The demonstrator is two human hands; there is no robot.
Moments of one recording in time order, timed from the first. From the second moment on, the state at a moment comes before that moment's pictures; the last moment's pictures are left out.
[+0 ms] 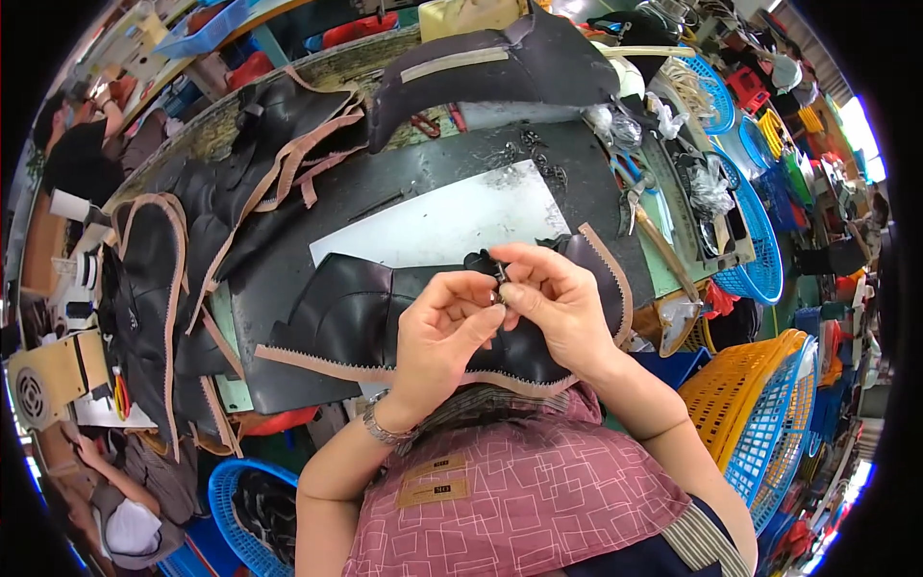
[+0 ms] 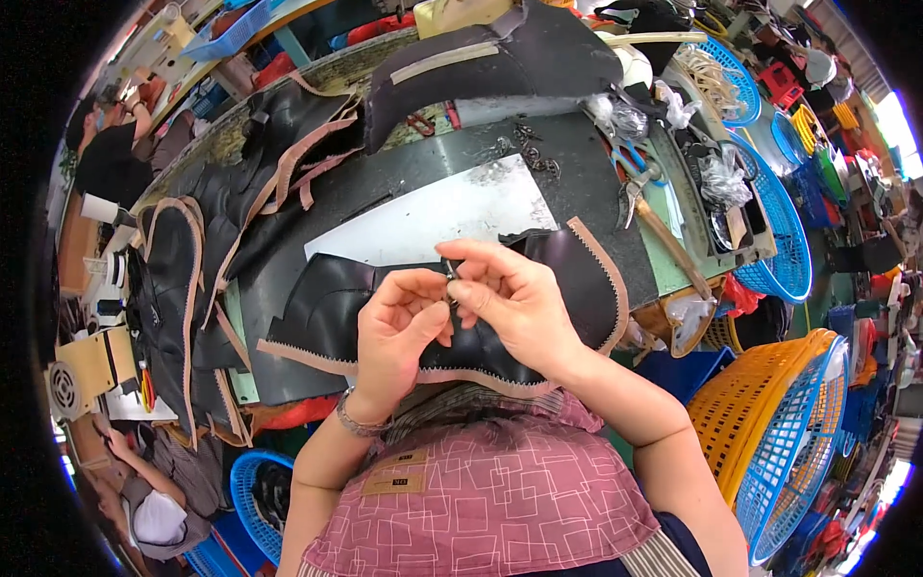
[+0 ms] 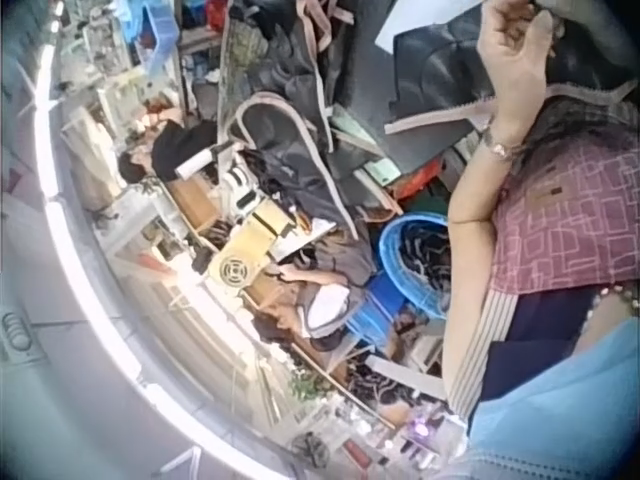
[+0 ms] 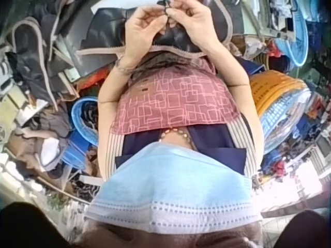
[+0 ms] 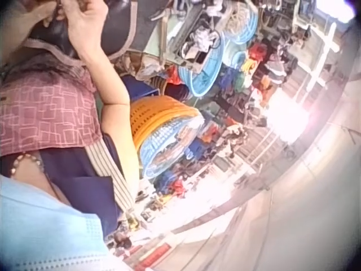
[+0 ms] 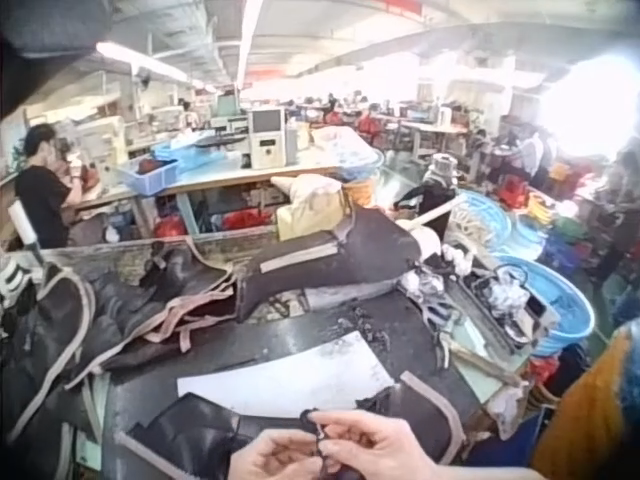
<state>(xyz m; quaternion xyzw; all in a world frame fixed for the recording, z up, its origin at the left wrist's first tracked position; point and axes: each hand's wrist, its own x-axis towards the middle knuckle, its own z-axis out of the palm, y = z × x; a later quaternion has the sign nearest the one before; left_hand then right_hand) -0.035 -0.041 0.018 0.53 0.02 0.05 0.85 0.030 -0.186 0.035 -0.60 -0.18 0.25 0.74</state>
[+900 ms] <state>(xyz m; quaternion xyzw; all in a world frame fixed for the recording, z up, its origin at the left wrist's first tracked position) -0.076 -0.023 0.024 0.71 0.10 -0.09 0.69 0.000 -0.203 0.002 -0.64 -0.65 -0.21 0.35</state>
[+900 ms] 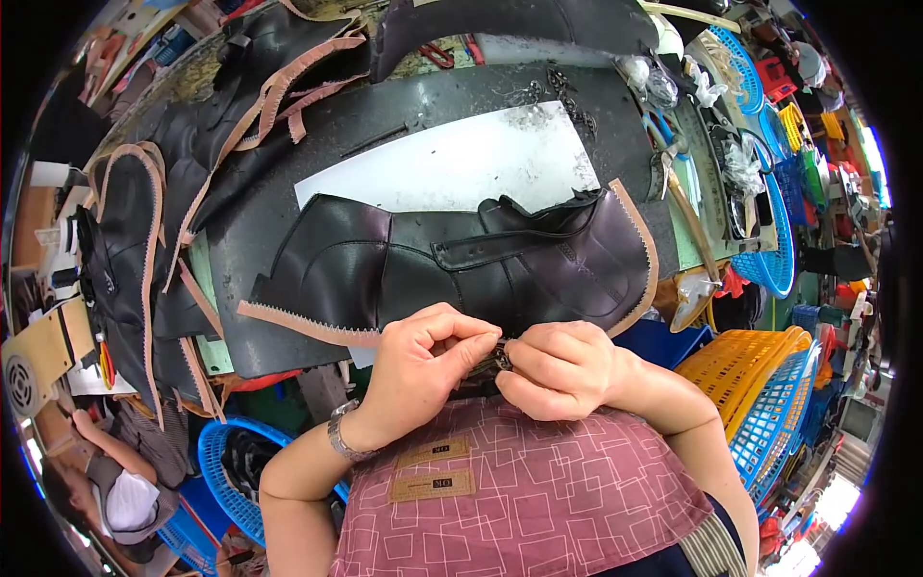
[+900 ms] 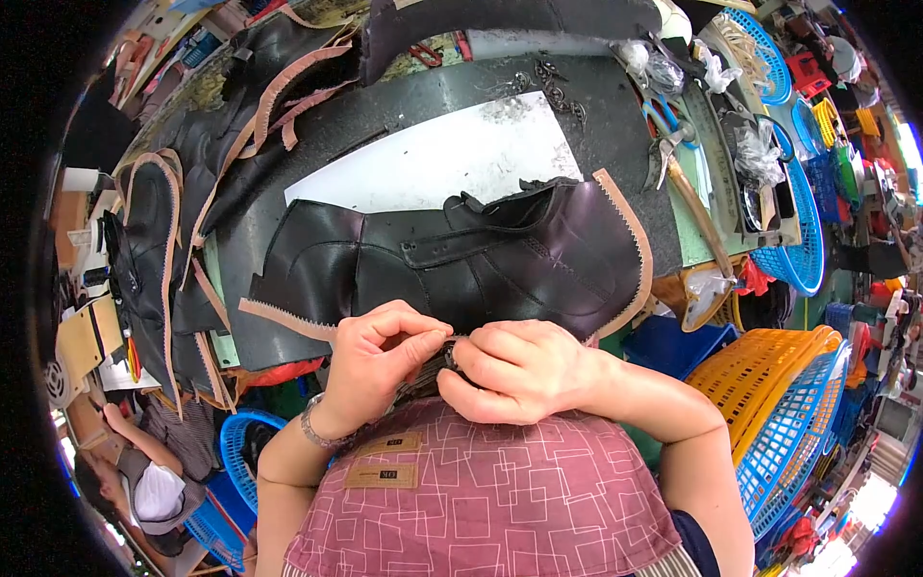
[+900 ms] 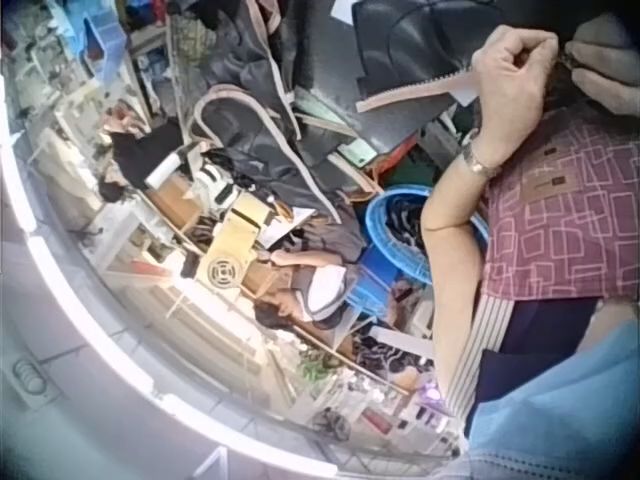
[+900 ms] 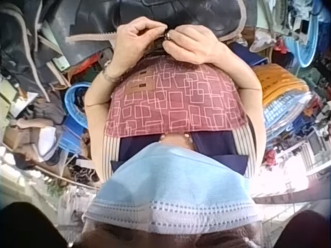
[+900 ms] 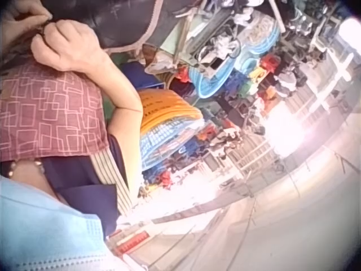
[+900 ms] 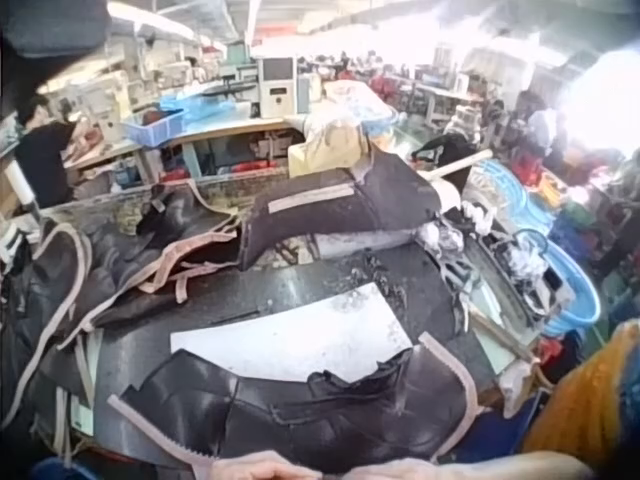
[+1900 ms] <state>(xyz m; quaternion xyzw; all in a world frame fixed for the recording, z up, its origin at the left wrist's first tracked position) 0.013 0.039 0.064 0.77 -0.05 -0.38 0.51 -0.019 -0.187 -0.008 -0.55 -0.13 0.26 0.79</state>
